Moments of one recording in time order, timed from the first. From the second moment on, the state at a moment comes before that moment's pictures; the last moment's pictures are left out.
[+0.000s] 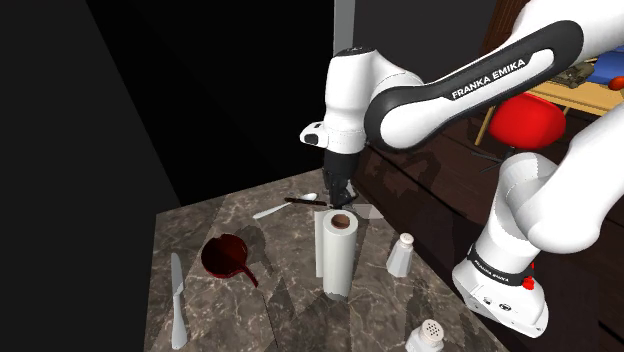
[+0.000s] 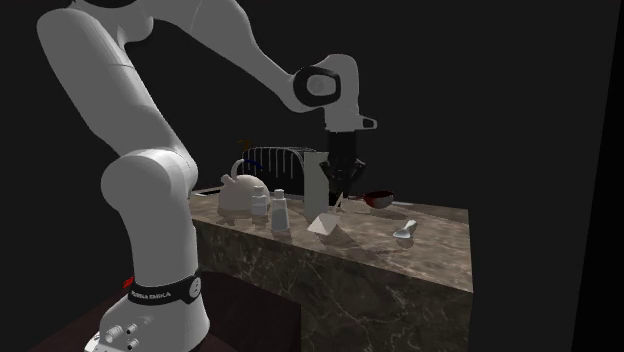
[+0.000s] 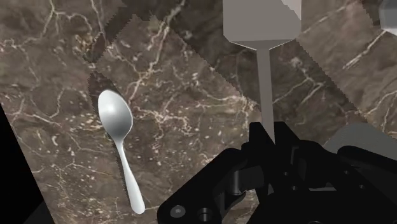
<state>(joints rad) 0.39 -0.43 0.18 -2.53 0.13 2.16 -0.65</state>
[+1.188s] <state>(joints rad) 0.39 -0.49 0.16 -2.33 0.12 1.90 -0.64</state>
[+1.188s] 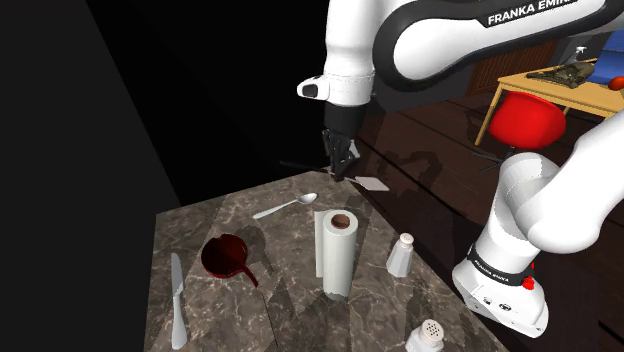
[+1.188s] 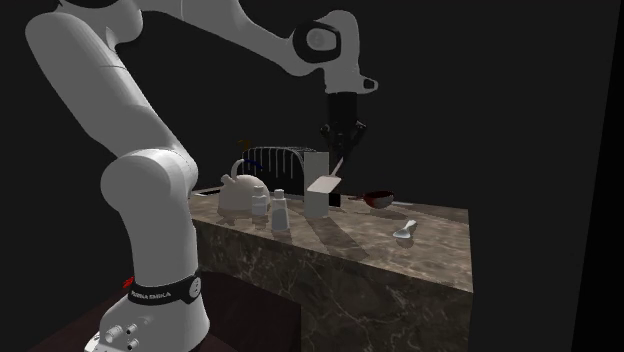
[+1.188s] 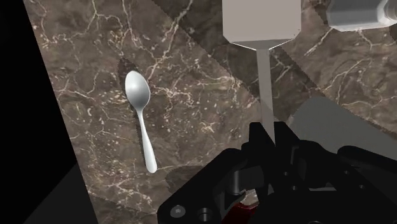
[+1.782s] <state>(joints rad) 0.38 -0.49 0.15 -2.21 0.11 1.78 -0.64</state>
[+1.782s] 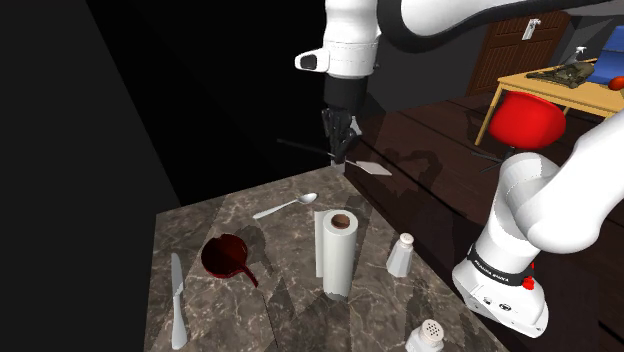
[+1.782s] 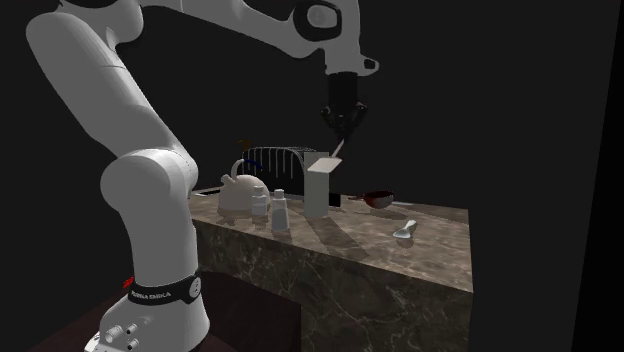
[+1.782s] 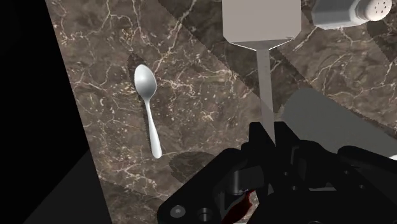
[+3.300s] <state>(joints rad) 0.46 -0.63 0.29 -2.13 0.20 1.58 -0.43</state>
